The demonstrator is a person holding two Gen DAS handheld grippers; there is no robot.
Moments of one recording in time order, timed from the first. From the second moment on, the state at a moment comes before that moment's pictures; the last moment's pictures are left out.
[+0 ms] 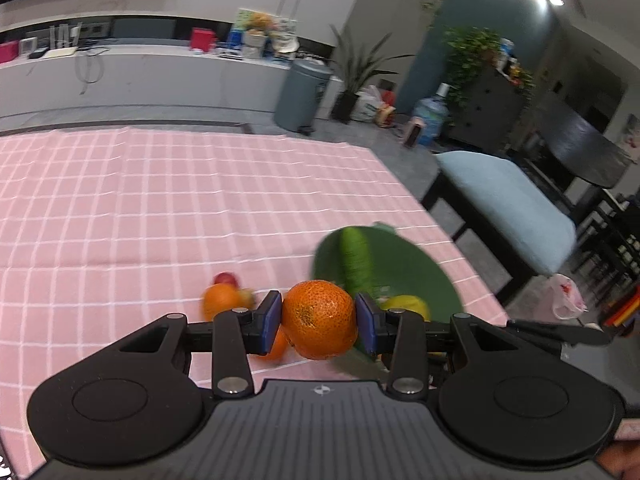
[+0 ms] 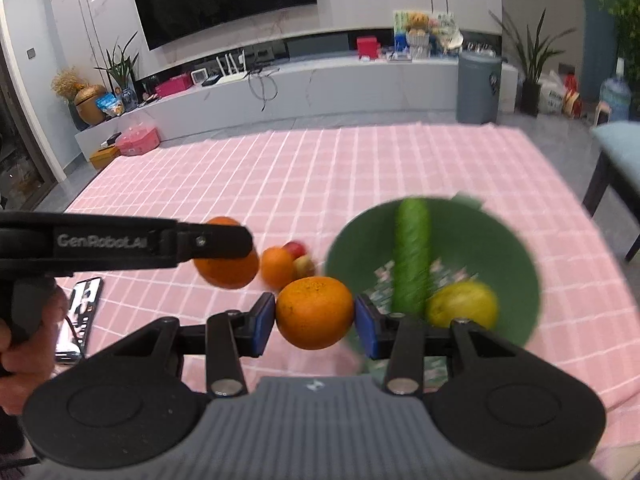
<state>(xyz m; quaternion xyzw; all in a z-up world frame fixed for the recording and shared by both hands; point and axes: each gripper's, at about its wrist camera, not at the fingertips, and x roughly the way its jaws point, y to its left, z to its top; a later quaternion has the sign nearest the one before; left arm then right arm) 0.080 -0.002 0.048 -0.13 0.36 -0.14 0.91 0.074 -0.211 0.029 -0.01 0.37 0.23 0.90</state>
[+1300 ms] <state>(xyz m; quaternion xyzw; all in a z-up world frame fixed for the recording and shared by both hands) 0.151 -0.108 -0.014 0.07 0.51 -0.17 0.84 0.153 -0.247 -0.036 -0.07 0.52 0.22 0.83</state>
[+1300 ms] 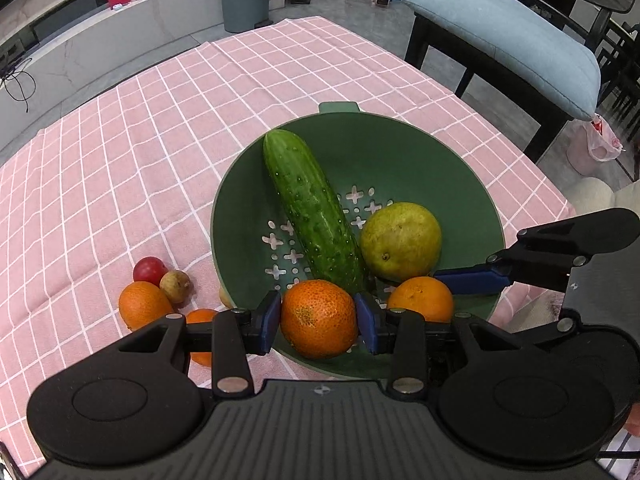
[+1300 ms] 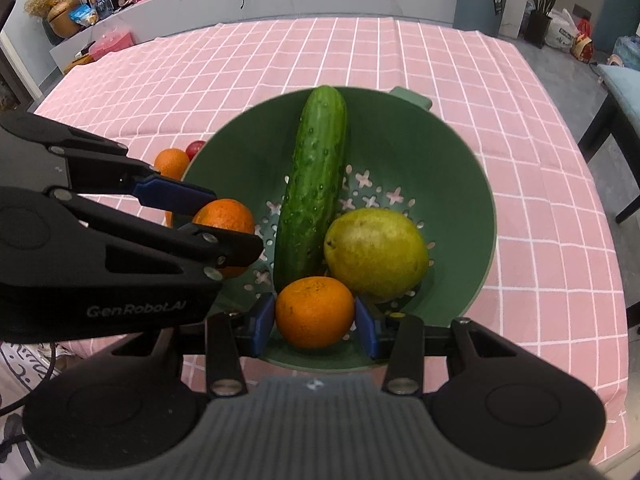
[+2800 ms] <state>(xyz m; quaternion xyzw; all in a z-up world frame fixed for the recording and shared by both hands) 0.096 0.008 0.017 -0.02 0.42 -0.09 0.90 0.127 -0.178 0.014 -0.19 0.36 0.33 0.85</state>
